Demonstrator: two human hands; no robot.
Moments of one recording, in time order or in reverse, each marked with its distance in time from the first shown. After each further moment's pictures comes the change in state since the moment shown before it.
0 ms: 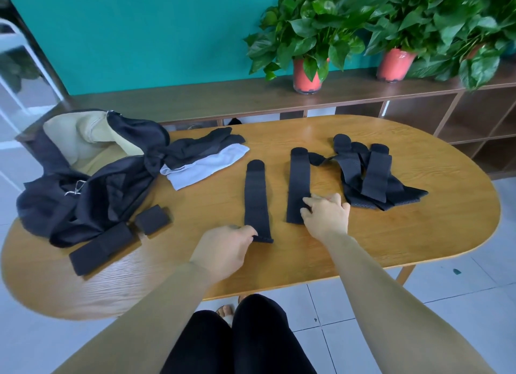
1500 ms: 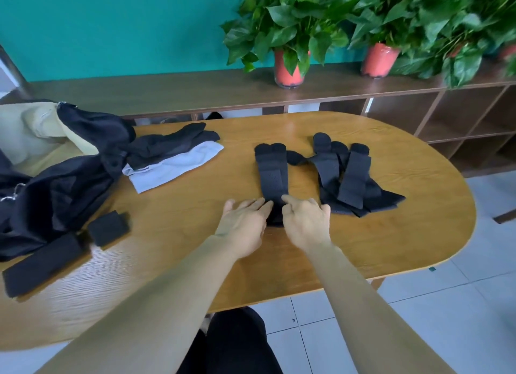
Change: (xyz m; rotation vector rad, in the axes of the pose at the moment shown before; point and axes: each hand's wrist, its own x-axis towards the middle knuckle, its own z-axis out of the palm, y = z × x) left_hand 0.096 0.062 0.015 0.083 -0.075 0.008; right_hand 0.006 0.009 -0.016 0.130 0.057 -0.042
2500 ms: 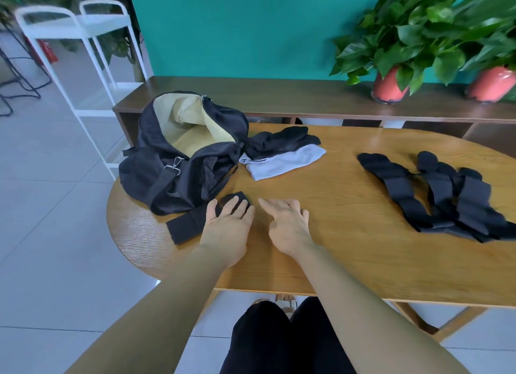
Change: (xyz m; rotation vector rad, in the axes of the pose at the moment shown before) left_hand -0.172 -0.183 -0.022 0.138 -0.085 -0.371; right_hand -0.051 -0.214 0.099 0.093 -0.305 -0.362
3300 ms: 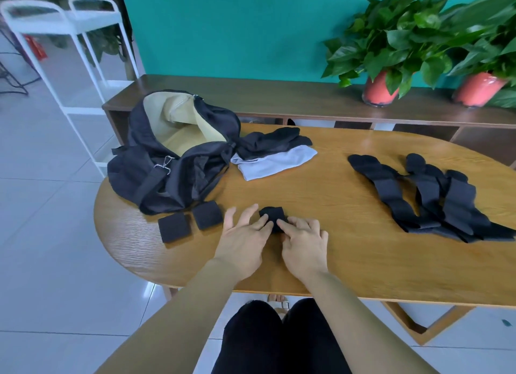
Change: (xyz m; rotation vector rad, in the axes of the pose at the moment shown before) left_hand 0.002 0.044 0.015 -0.079 0.134 0.171; right_hand -0.042 0.044 0.004 -0.166 0.157 0.130
